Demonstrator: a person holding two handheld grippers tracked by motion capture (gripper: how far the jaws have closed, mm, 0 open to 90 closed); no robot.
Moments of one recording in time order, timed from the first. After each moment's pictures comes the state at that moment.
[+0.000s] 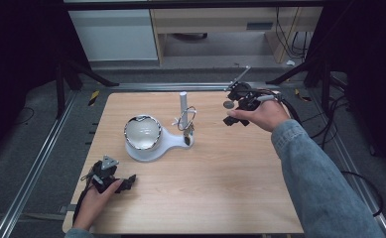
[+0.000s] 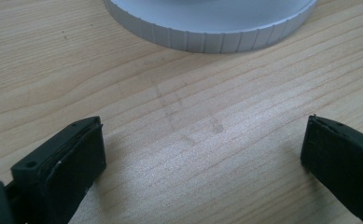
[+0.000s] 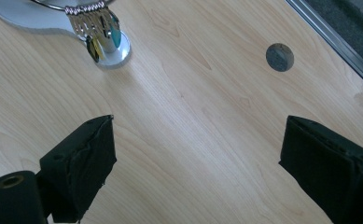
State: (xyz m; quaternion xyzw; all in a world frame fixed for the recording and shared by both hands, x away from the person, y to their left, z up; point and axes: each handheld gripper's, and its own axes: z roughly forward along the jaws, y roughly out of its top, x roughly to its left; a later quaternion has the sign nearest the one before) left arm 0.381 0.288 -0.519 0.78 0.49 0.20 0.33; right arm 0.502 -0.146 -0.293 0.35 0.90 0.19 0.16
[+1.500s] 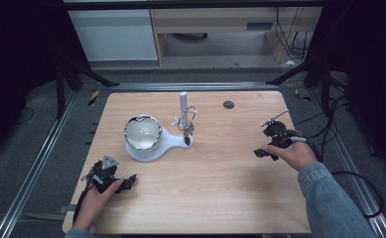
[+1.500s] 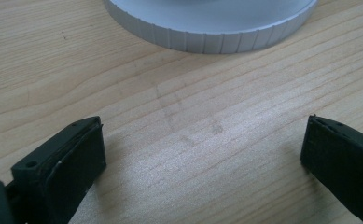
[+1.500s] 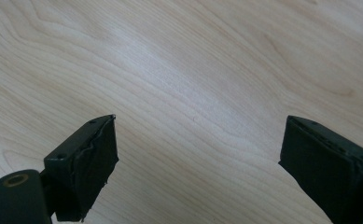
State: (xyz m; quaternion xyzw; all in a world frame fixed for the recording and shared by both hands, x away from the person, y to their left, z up) left arm 0.381 0.288 -0.519 0.78 0.49 0.20 0.33; right arm 0.458 -0.252 -0.399 0.46 0.86 0.18 0.12
